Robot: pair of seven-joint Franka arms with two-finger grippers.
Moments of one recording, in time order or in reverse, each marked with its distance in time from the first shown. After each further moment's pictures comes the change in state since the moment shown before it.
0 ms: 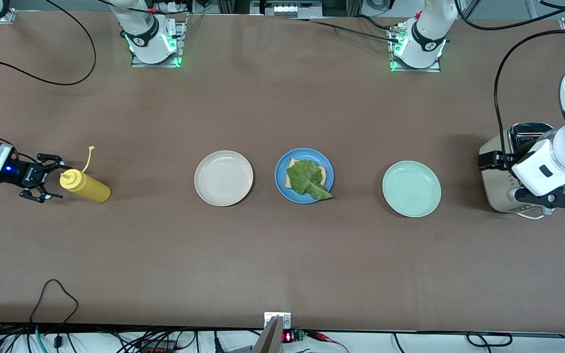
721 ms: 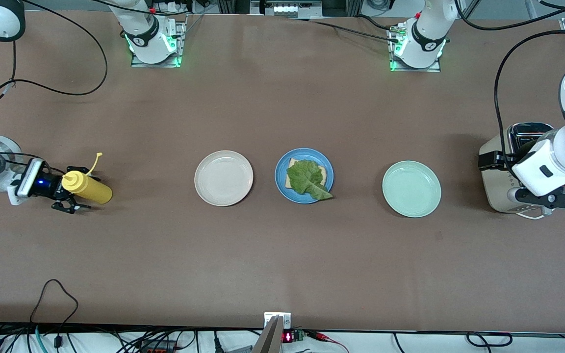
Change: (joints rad) left arm 0.001 0.000 0.002 0.000 0.000 0.000 0.000; right arm 0.101 0.102 0.005 0.018 0.100 -0.004 -0.022
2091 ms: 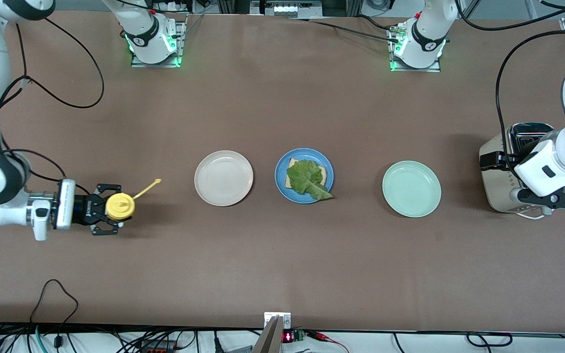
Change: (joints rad) left arm 0.004 0.000 0.001 0.000 0.000 0.000 0.000; right arm 0.444 -0.321 0.015 0.045 -0.208 0.242 0.519
